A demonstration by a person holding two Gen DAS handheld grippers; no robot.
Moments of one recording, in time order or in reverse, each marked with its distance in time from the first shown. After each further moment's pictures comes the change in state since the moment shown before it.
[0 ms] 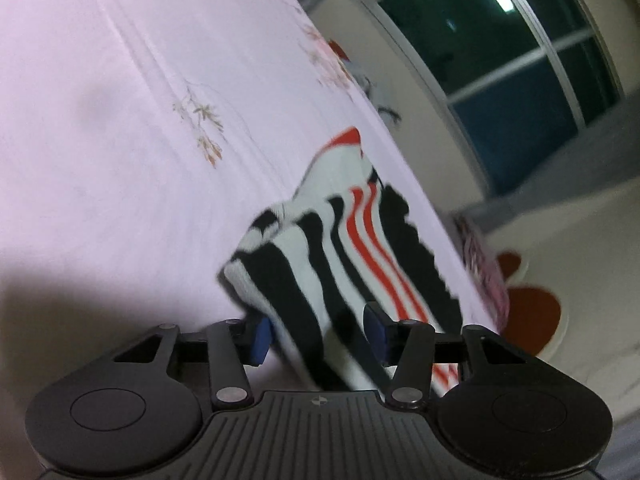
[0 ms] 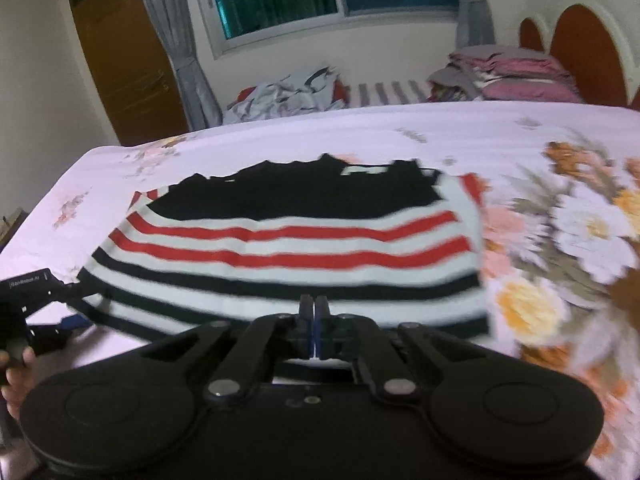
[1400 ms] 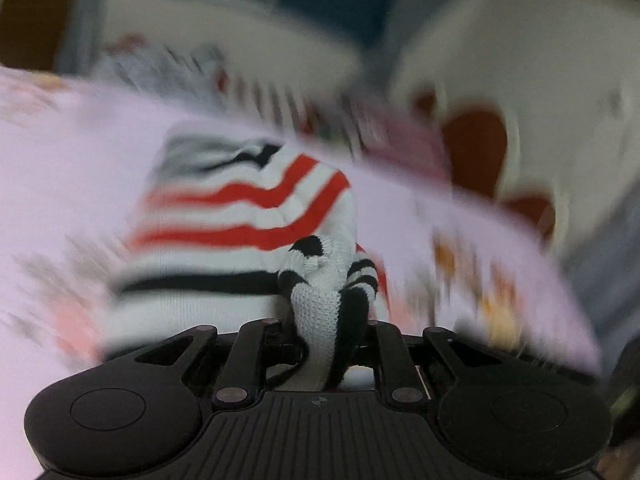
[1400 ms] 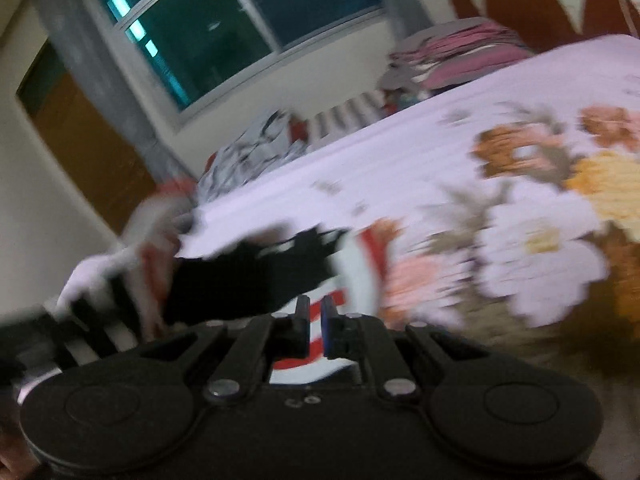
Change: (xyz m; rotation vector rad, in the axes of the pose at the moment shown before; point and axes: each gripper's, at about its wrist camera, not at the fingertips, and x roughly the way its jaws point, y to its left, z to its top) left arm 0.084 -0.295 -0.138 0.712 0.286 -0.024; right arm -0.057 -0.173 0.023 0.332 -0.121 0.052
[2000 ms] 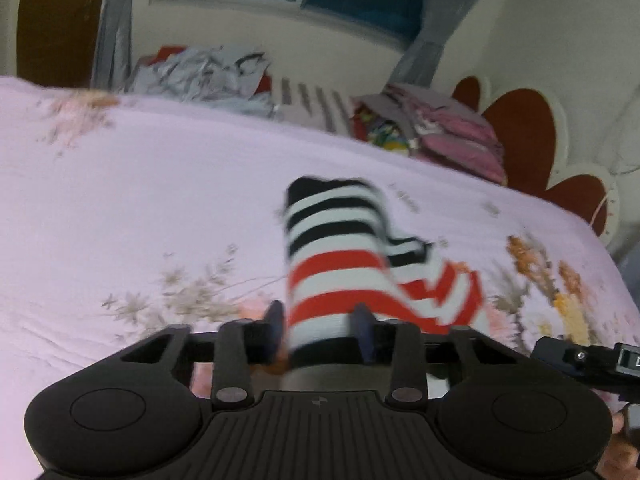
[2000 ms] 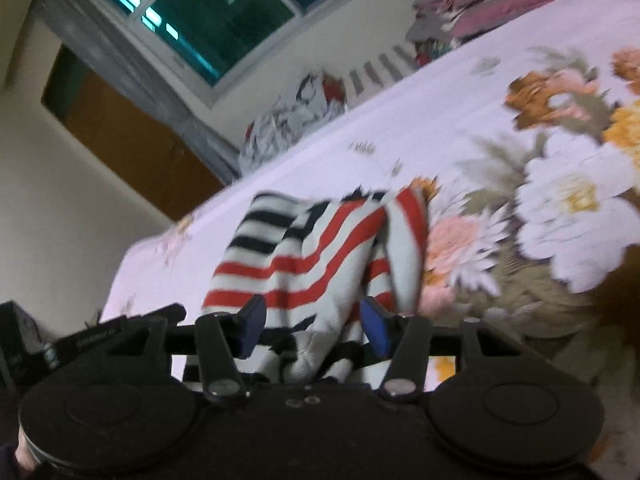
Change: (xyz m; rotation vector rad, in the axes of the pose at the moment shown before) left arm -0.050 0.089 0.028 -0.005 -0.060 0.153; right arm 0.036 0.018 0.002 0.041 0.187 0.161
